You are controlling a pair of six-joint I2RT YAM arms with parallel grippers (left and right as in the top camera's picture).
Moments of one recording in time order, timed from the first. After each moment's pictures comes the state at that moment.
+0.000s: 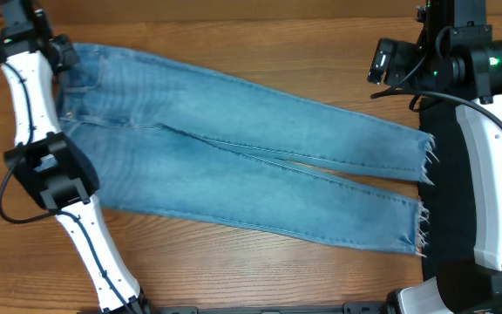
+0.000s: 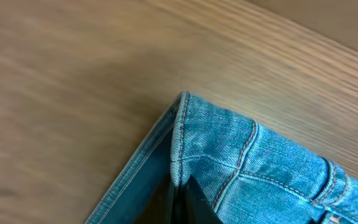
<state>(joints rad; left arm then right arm) 0.37 2.61 2.56 -0.92 0.02 -0.11 0.09 1.68 1.99 -1.31 0.06 0.33</state>
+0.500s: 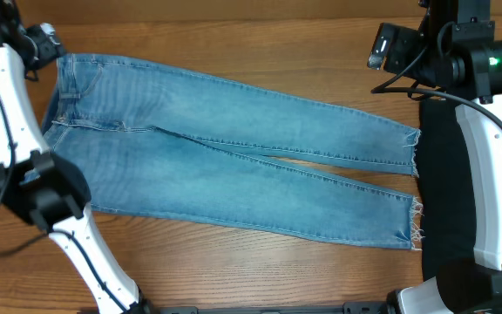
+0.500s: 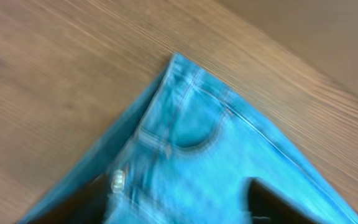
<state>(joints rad) 0.39 2.34 2.56 -1.22 0.05 -0.25 0.09 1.68 1.99 -1.19 0.06 0.33</state>
